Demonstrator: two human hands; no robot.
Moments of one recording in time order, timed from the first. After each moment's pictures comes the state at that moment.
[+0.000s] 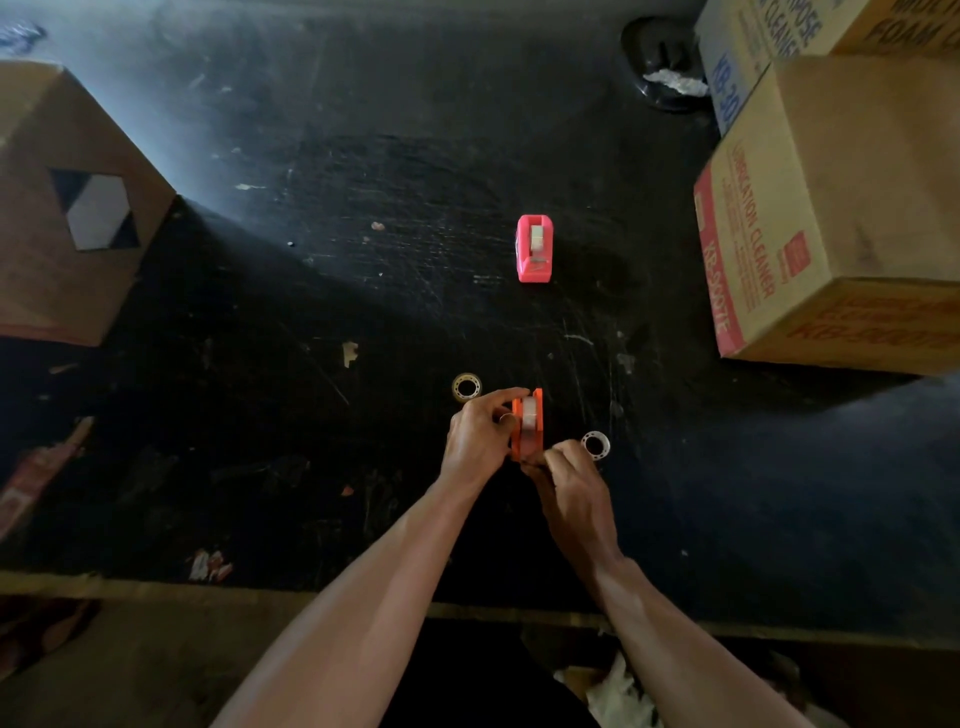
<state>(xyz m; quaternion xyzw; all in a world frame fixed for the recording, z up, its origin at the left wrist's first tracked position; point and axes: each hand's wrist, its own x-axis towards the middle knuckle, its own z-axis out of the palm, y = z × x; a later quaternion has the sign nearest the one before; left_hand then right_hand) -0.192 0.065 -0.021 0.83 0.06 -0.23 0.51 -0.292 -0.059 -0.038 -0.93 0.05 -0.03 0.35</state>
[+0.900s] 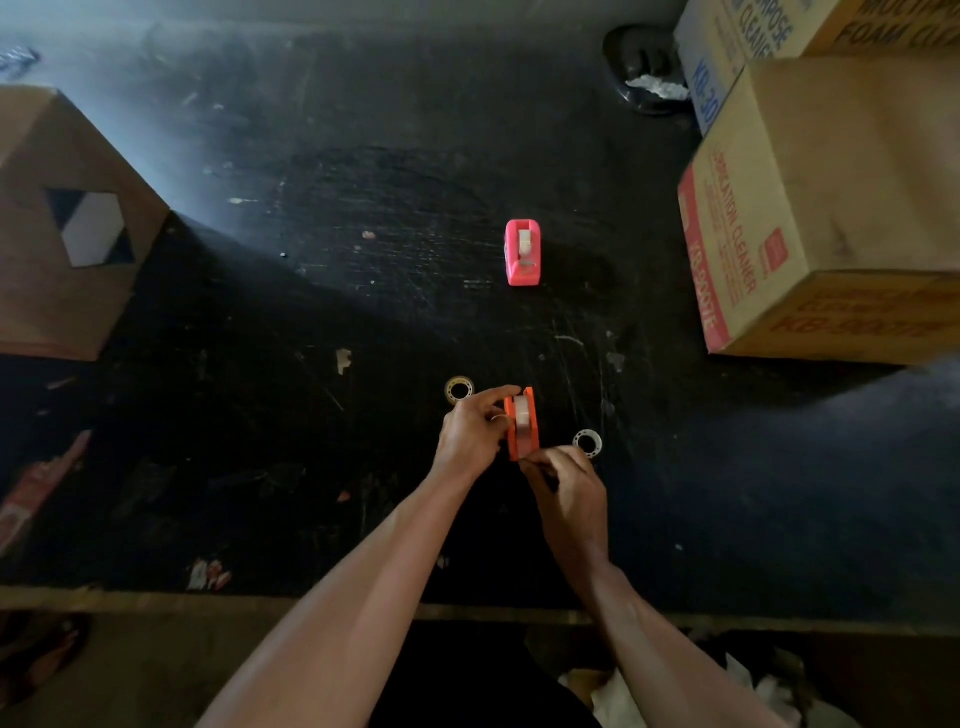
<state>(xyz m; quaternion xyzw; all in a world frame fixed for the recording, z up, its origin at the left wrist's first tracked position) -0.188 0.067 -0.019 0.82 0.06 -0.24 0.51 -0.298 -0.054 -0.034 -0.87 0.16 -0.03 0.46</state>
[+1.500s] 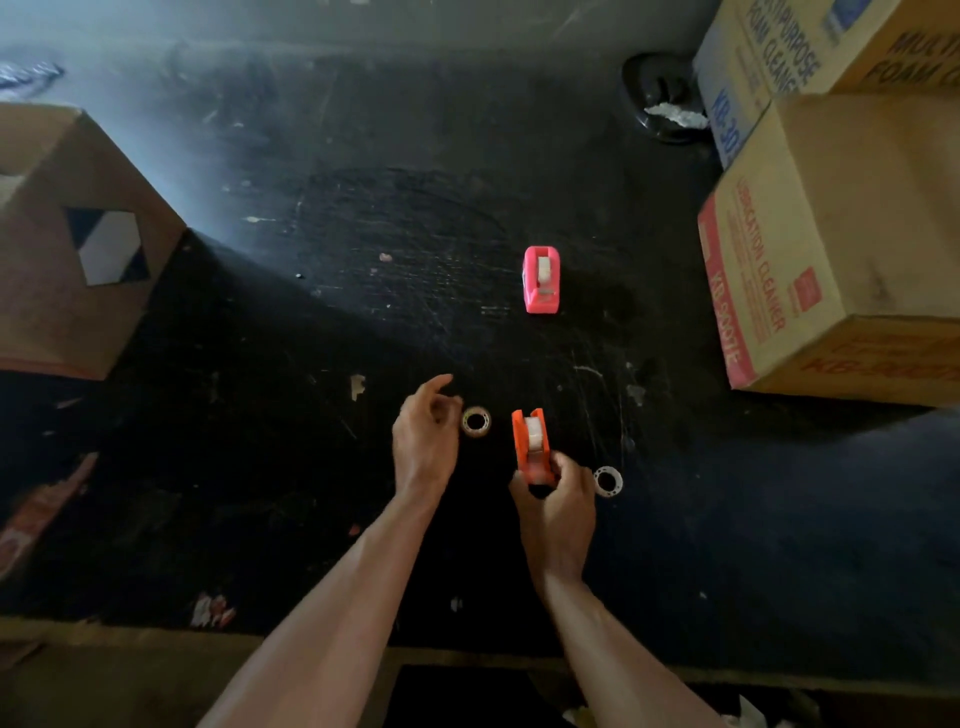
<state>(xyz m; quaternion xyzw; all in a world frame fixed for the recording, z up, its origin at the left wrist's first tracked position) -0.153 0.116 -0.013 0.86 0.15 -0.05 0.49 -0.256 -0.012 -0.030 -0.82 0.34 -0.03 0.46</state>
